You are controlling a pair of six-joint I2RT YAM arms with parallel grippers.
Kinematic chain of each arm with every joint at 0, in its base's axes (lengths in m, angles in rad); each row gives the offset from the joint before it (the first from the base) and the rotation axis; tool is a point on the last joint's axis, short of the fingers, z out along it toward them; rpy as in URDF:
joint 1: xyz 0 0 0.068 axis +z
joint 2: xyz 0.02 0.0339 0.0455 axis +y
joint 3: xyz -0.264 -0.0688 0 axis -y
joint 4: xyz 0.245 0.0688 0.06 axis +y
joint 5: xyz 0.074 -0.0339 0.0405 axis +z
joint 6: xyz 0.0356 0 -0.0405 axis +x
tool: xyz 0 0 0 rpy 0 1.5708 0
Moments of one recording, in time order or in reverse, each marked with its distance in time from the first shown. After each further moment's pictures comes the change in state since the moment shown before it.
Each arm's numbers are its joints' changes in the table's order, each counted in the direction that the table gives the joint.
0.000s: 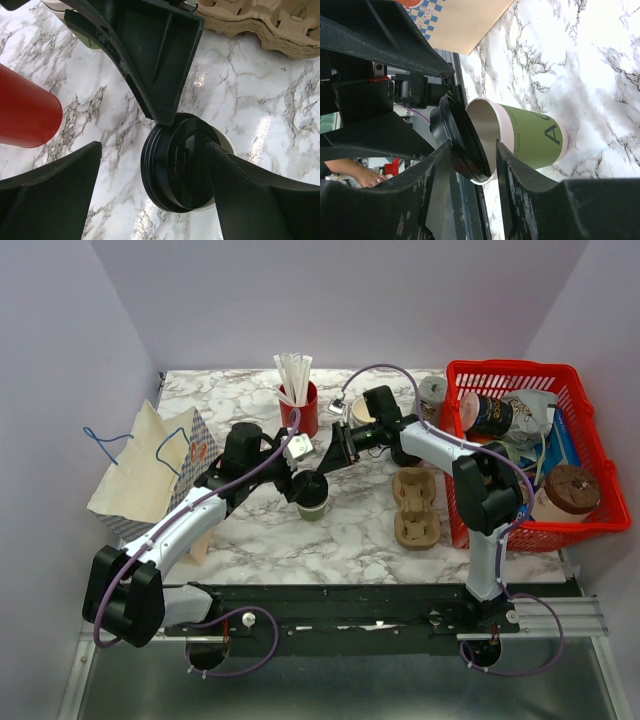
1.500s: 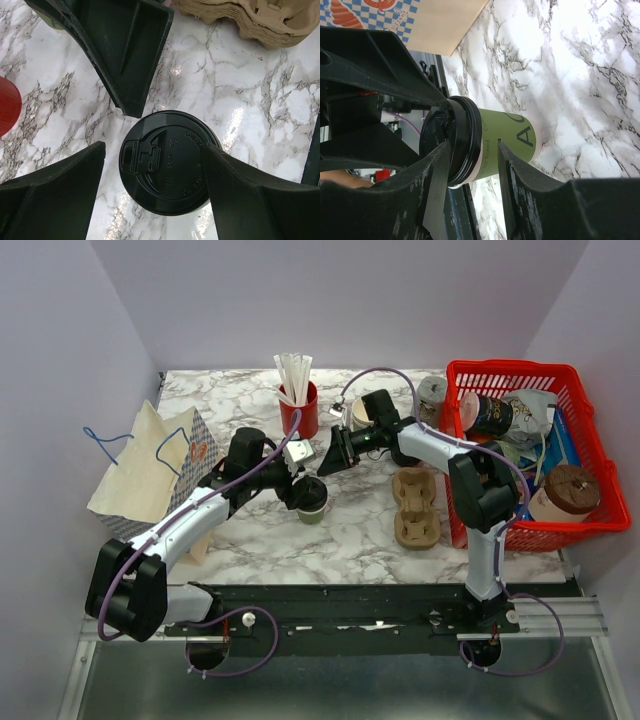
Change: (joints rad) left arm 0.000 0.029 -0.034 0.016 -0.061 -0.045; right arm 0.000 0.029 -0.006 0.000 -0.061 -0.021
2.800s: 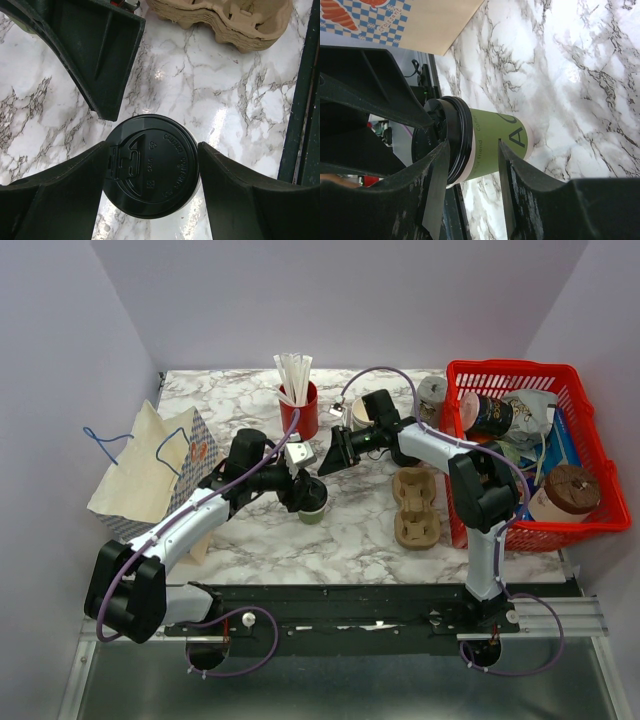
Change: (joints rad) left arm -0.008 -0.007 -0.004 0.013 -0.067 -0.035; right arm -0.007 0.000 -0.002 0.000 -0.015 -0.047
